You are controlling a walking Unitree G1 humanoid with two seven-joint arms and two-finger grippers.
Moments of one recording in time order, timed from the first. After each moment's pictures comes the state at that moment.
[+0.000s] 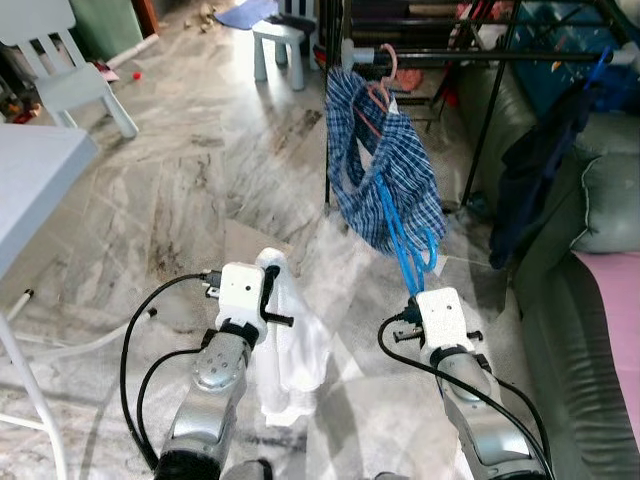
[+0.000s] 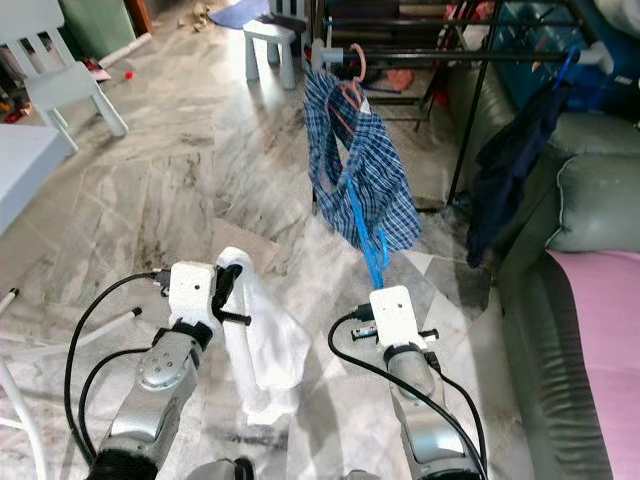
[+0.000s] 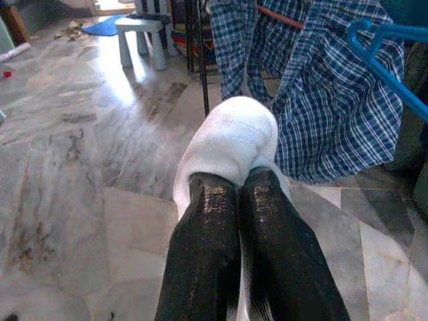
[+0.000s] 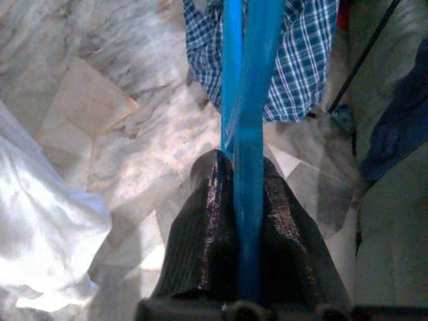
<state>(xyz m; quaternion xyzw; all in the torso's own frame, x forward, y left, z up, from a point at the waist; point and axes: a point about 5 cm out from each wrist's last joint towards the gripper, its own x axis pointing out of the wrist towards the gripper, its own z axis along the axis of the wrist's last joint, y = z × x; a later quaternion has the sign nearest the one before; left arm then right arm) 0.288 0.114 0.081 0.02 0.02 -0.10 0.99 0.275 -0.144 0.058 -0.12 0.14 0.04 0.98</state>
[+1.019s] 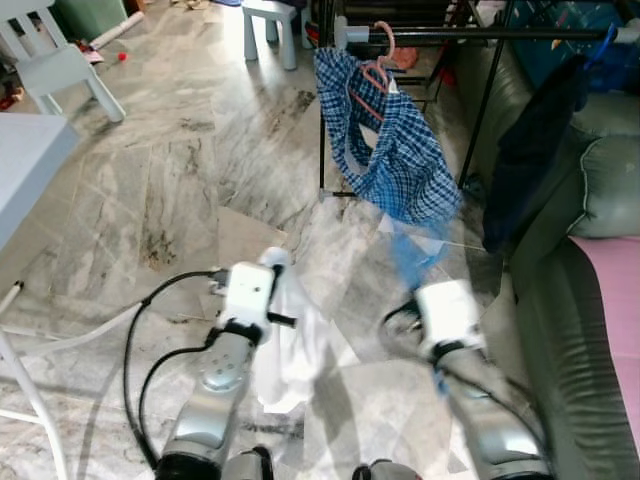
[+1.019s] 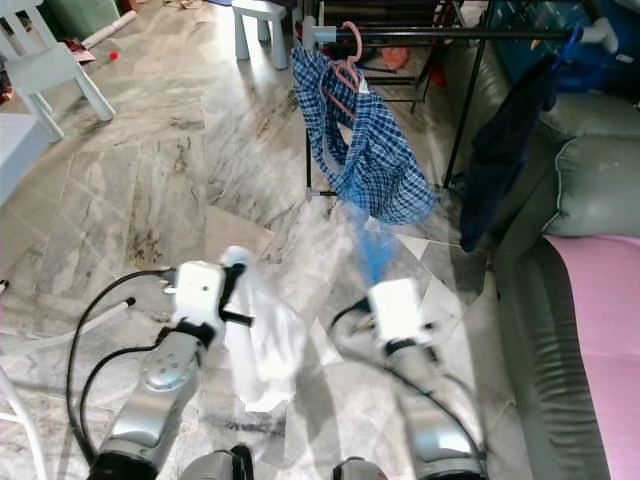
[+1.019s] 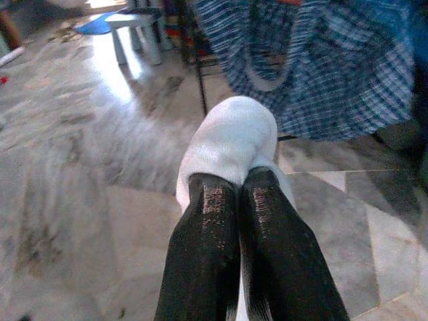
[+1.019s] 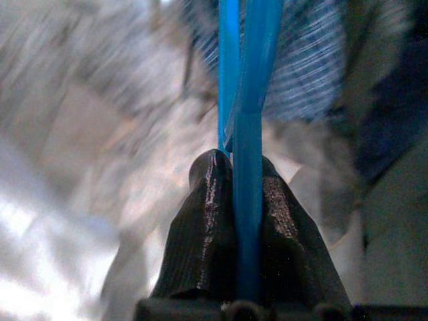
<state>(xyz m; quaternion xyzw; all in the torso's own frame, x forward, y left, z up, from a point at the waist) 0.283 0.119 0.081 0.05 0.01 -0.09 0.99 0.277 -0.153 0.079 -0.07 0.09 0.02 0.99</state>
